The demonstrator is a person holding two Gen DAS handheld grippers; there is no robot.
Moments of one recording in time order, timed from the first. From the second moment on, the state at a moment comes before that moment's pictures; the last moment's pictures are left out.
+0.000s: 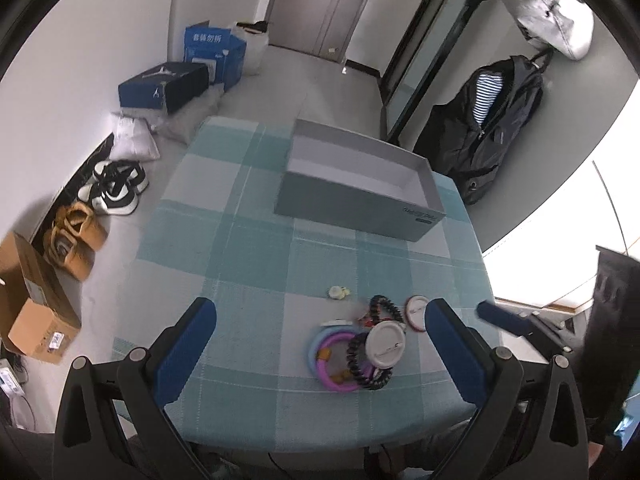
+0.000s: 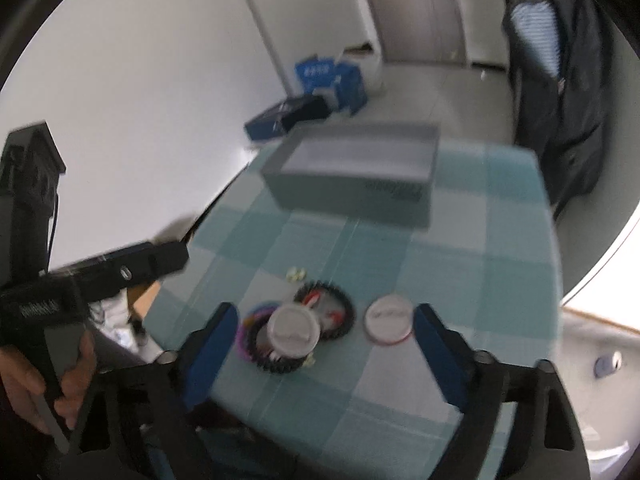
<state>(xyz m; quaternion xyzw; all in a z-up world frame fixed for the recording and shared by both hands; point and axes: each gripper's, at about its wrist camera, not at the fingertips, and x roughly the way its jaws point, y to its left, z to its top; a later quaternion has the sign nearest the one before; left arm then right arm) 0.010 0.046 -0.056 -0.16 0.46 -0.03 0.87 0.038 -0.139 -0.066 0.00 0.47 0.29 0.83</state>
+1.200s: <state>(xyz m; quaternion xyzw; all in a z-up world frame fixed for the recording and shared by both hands) 0.011 0.086 -0.085 -0.19 0.51 0.00 0.84 0.042 -0.109 -0.080 0.00 0.50 0.29 0.81</state>
